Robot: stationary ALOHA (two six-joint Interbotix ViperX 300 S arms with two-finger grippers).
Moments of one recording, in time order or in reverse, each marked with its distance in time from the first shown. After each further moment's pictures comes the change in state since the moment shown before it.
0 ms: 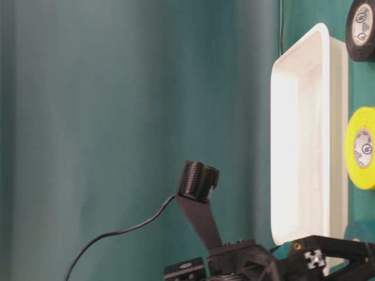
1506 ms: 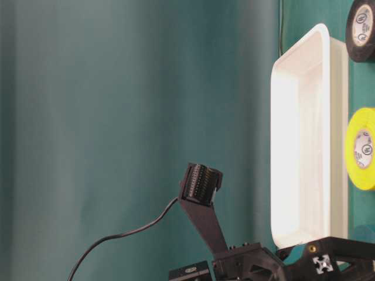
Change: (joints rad) left arm -0.009 0.035 0.008 -0.005 -0.037 -0.003; right arm 0.002 0.000 0.000 0.000 0.000 0.000
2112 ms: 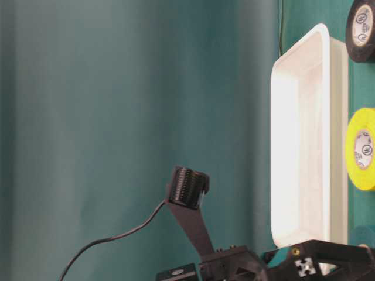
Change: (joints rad) left arm 0.008 -0.046 0.005 0.002 0.032 0.005; right arm 0.000 -0.005 0.000 0.000 0.002 0.000
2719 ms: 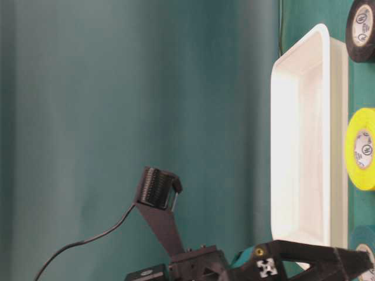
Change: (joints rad) left arm -0.002 -0.057 -0.029 0.000 0.080 0.005; right arm 0.000 0.000 0.000 0.000 -0.006 0.000
